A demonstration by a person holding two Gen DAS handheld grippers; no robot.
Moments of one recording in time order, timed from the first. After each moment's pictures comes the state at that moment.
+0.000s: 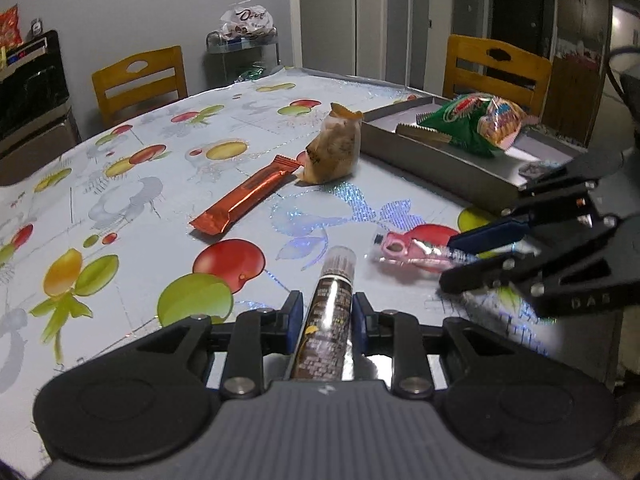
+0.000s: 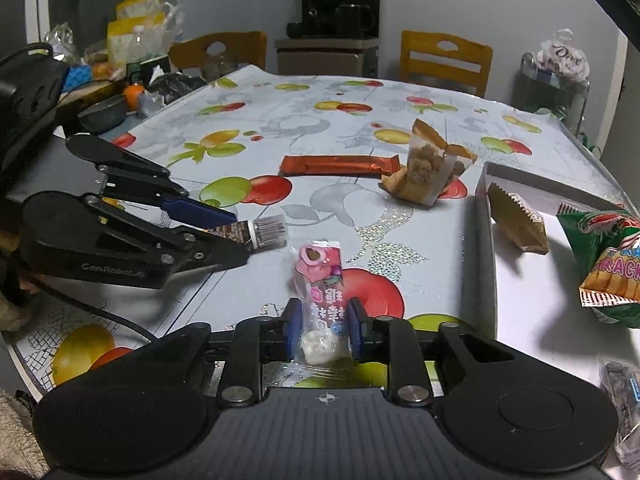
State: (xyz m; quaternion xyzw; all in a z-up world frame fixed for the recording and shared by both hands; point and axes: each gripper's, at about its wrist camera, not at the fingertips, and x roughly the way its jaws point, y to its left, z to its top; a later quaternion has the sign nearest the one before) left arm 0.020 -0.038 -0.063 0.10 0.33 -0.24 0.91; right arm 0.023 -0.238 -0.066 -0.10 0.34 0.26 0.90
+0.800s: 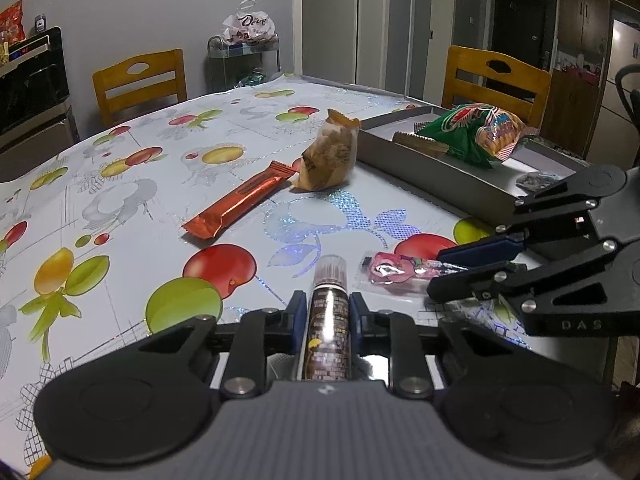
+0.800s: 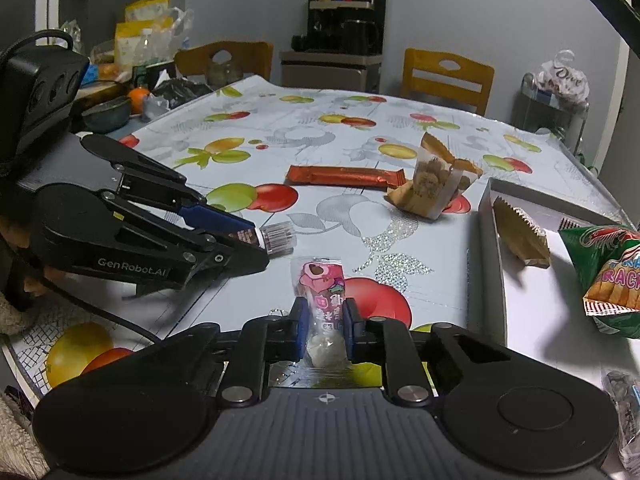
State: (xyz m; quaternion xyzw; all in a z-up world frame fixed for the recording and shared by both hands) left arm 0.022 -0.040 -0.065 0.09 0.32 -0.25 0.91; right arm 0.014 -0.235 -0.069 -0.10 0.31 0.26 0.91
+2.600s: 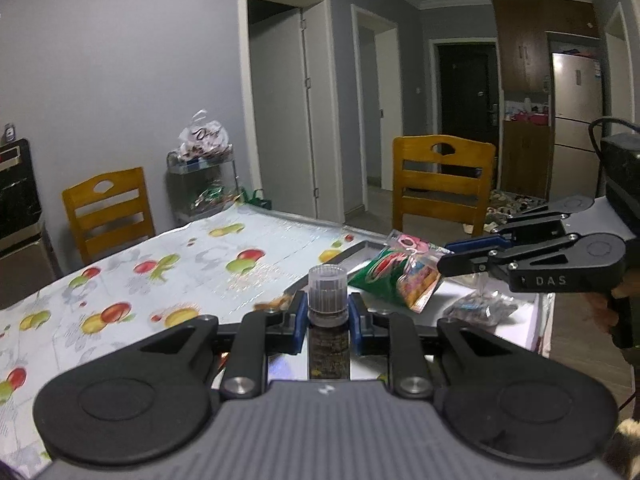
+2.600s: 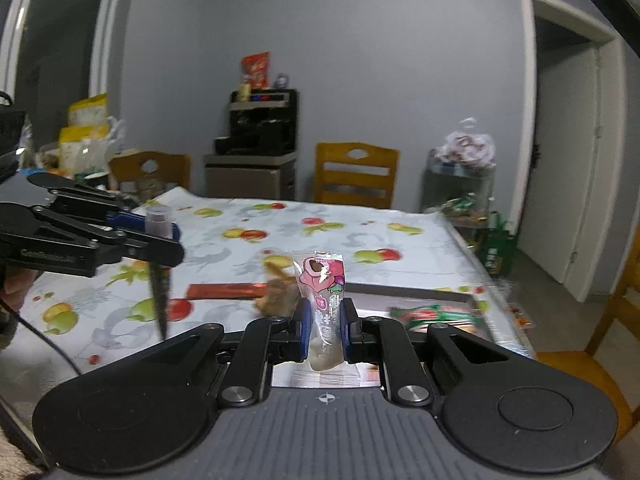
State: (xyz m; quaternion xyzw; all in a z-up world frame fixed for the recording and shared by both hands) left arm -0.010 -0.096 0.048 0.10 0.17 -0.31 0.93; right arm -0.016 -0.358 0.010 -0.04 0.17 0.15 0.97
